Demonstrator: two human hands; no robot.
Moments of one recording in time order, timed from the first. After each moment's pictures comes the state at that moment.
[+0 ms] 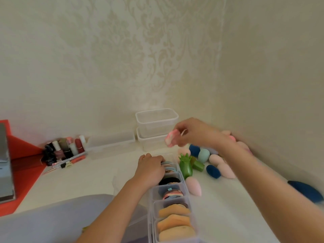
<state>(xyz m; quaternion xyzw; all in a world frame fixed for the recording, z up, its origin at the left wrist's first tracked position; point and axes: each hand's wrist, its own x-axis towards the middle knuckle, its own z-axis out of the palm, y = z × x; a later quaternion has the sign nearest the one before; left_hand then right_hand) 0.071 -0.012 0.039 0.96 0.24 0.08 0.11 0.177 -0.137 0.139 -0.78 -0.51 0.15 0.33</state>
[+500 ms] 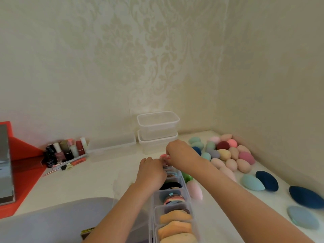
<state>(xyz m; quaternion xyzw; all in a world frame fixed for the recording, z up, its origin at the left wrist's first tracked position) 0.075 -0.020 0.038 0.95 0.28 0.10 0.07 0.167 -0.078 0.077 -0.87 -0.49 -0.04 0.04</state>
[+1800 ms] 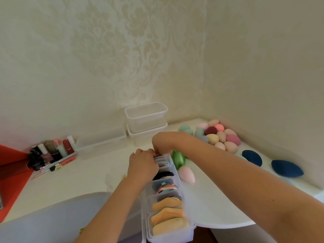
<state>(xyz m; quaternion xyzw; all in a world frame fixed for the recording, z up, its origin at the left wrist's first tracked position) 0.068 -0.014 0.028 0.95 0.27 0.12 0.07 0.162 -0.065 0.090 -0.82 -0.55 0.06 -0.14</state>
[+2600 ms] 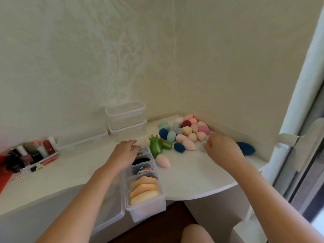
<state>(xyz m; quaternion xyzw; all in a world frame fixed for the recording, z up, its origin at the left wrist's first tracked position) 0.053 -0.019 0.039 0.94 0.24 0.11 0.22 0.148 -0.289 0.057 -0.97 -0.22 -0.07 0.10</state>
